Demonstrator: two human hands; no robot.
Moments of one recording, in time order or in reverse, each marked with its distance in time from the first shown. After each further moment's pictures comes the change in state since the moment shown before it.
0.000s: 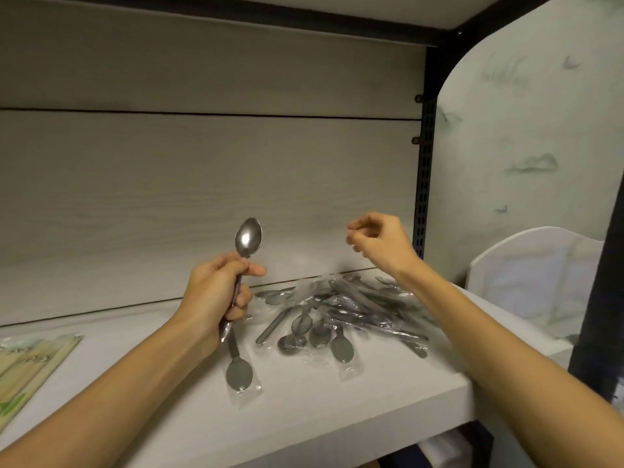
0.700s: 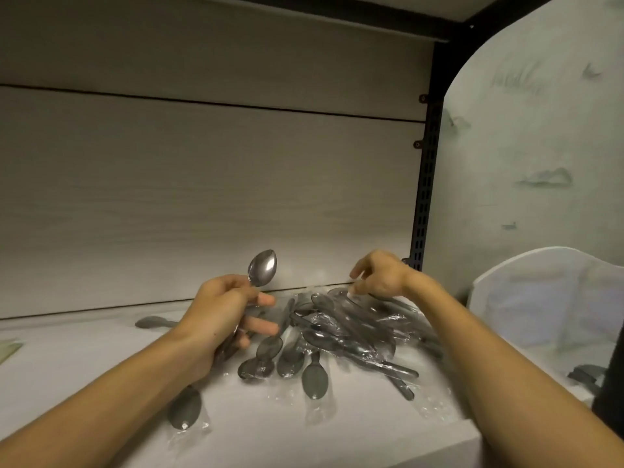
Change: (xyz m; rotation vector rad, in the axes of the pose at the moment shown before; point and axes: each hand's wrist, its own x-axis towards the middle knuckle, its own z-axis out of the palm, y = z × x) left_hand 0.016 -0.027 0.038 0.157 -0.036 -0.109; right_hand 0.049 0.070 -0.019 -0.593 -0.467 0.129
